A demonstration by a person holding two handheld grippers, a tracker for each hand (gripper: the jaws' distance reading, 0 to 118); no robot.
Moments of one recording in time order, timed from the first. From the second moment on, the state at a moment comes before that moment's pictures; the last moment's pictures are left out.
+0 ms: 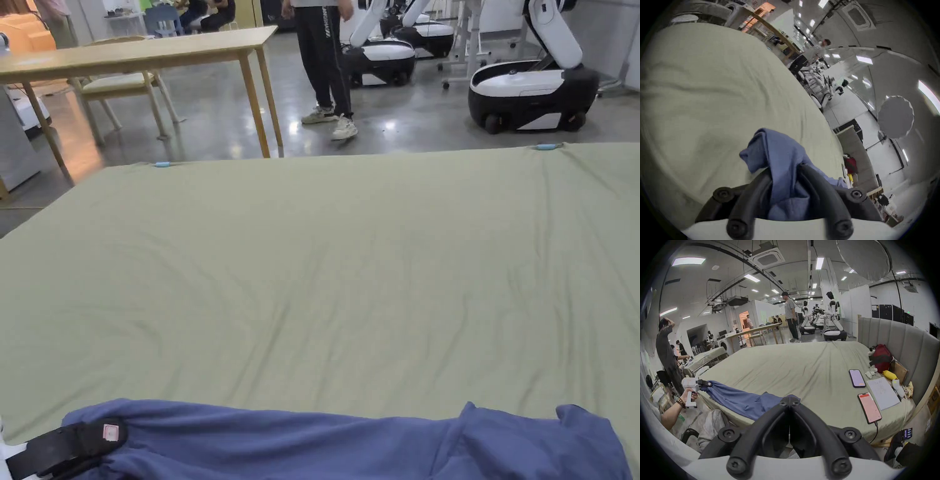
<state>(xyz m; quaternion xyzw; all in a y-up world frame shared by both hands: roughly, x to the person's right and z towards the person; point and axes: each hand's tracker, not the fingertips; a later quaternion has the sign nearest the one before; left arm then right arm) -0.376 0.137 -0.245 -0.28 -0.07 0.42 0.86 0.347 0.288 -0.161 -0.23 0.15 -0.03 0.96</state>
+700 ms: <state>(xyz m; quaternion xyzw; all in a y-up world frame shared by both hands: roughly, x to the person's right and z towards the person) -0.170 0.097 -0.332 -0.37 -0.26 0.38 0.81 0.374 0.285 -0.134 -0.23 0.10 -0.04 0.97</state>
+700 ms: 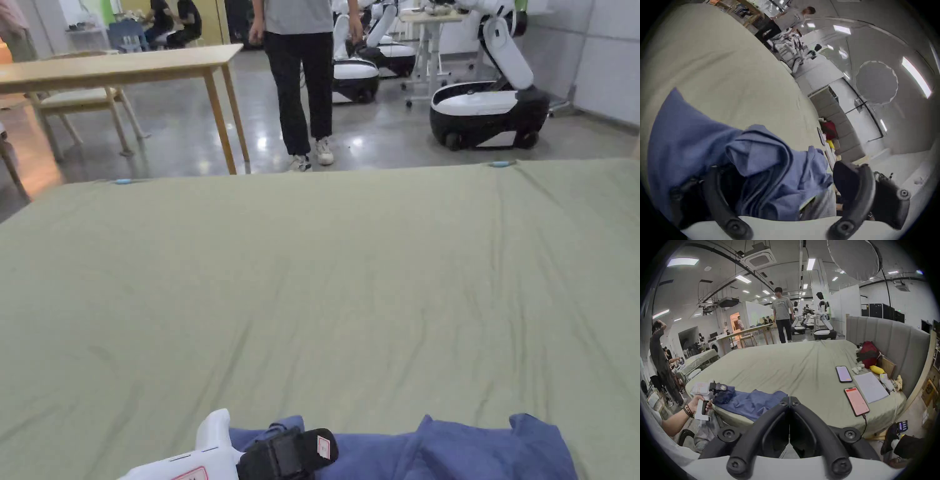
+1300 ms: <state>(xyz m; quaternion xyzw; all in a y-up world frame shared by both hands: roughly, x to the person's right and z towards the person) -0.254 0.143 -0.273 -0.33 -0.15 0.31 0.88 0.347 0.284 -0.158 -0.21 0.15 -0.03 0.96</state>
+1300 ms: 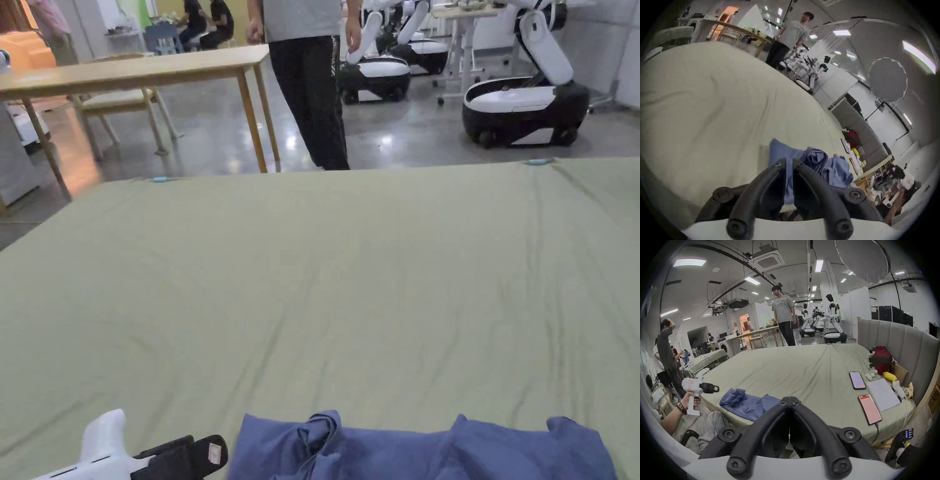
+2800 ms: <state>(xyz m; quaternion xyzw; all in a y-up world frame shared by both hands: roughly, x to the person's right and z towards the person) -0.311 0.114 -0.296 -0.31 -0.17 0.39 0.85 0.339 0.287 -0.151 -0.21 0.17 -0.03 0.96</state>
